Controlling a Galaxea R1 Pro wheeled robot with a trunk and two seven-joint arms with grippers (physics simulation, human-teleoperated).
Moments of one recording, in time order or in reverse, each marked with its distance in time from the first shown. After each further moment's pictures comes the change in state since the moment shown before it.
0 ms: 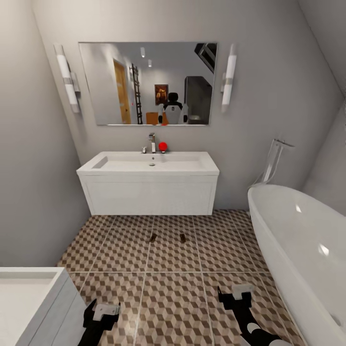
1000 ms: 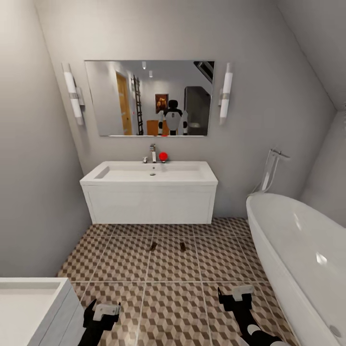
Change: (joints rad) left arm 0.000 0.000 0.000 0.000 0.000 0.000 0.000; right arm 0.007 0.000 0.000 -0.001 0.000 0.001 -0.002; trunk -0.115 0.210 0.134
